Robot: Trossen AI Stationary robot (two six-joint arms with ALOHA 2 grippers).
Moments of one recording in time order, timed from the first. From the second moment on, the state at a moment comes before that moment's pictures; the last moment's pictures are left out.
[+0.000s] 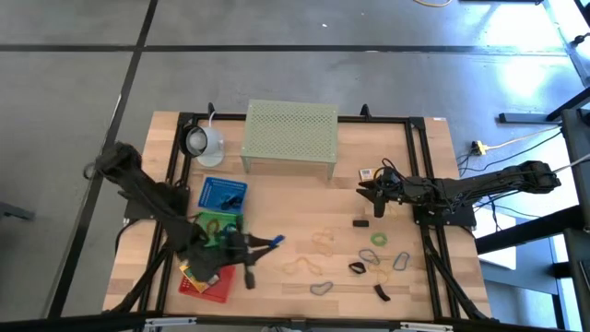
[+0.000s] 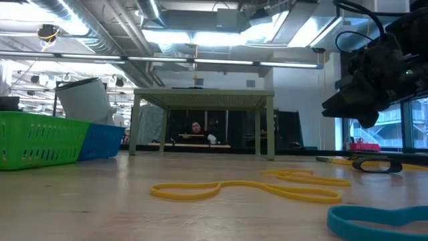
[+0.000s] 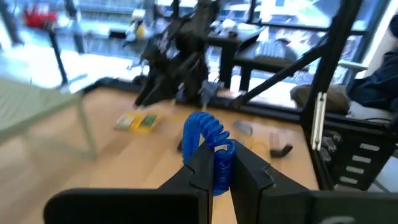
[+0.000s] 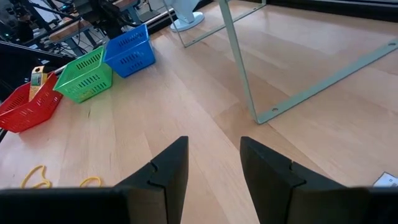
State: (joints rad) left arm -0.77 1.49 0.92 0.28 -1.02 -0.36; right arm 0.10 0.62 0.02 0.24 0.33 0.52
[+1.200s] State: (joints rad) left arm -0.83 1.40 0.92 -1.07 -0.36 -1.84; right arm 0.10 0.62 0.02 0.24 0.33 0.59
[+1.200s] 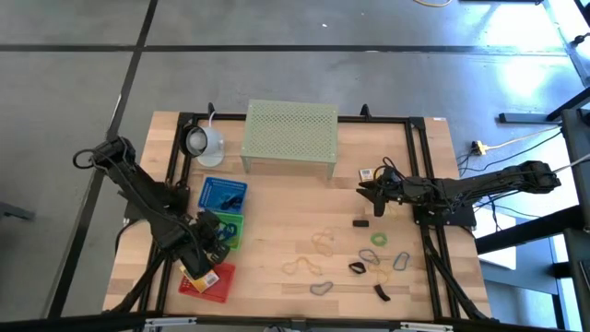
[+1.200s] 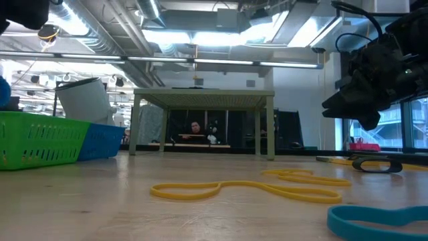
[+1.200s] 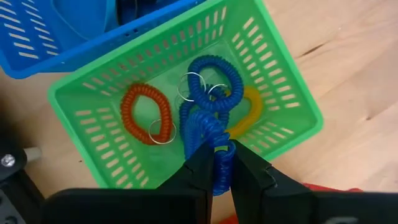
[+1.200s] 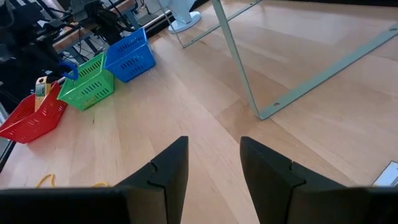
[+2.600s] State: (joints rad) left arm -0.63 1.41 1.03 -0.77 -0.78 -1.21; right arm 0.29 0.73 0.20 0.04 0.36 0.57
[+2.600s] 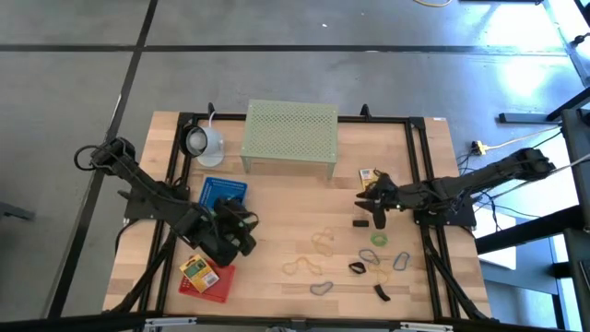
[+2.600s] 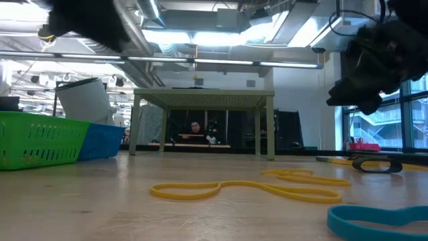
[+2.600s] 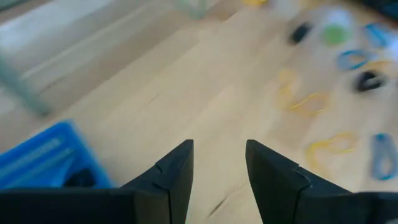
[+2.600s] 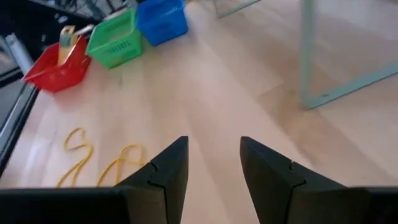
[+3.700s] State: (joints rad) left arm -0.63 1.41 1.03 -0.29 -0.85 -0.70; right arm 0.52 1.28 0.46 -0.38 0.36 0.57
